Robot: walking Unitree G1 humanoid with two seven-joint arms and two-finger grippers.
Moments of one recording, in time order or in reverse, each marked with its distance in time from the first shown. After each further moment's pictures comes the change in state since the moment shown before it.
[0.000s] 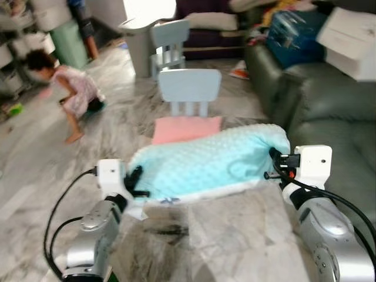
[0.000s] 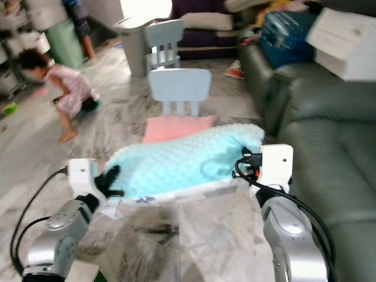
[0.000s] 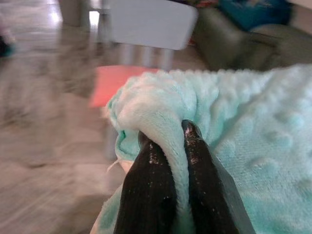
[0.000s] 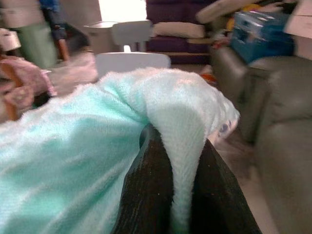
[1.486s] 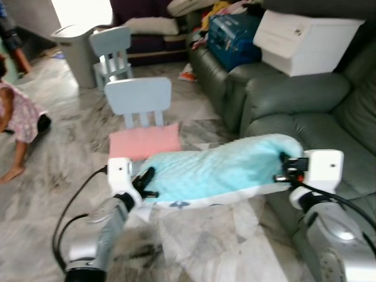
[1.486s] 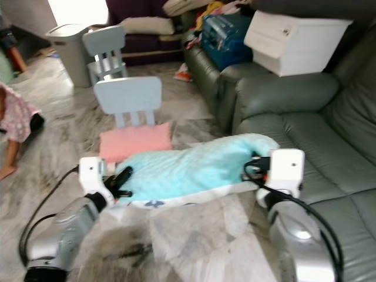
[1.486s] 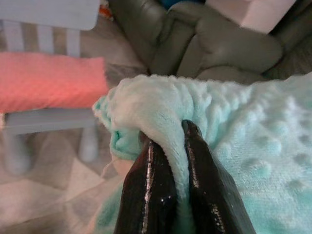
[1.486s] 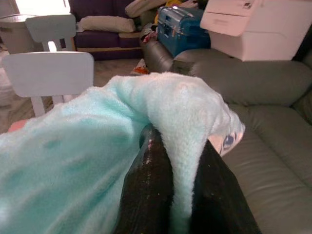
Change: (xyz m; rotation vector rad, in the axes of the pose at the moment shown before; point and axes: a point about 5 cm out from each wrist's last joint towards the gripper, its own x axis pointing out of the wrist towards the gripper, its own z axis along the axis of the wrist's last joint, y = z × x) left arm 0.003 0.000 -0.004 -0.098 0.075 -0.080; right arm -0.005 0.000 -0.001 0.005 0.019 -0.019
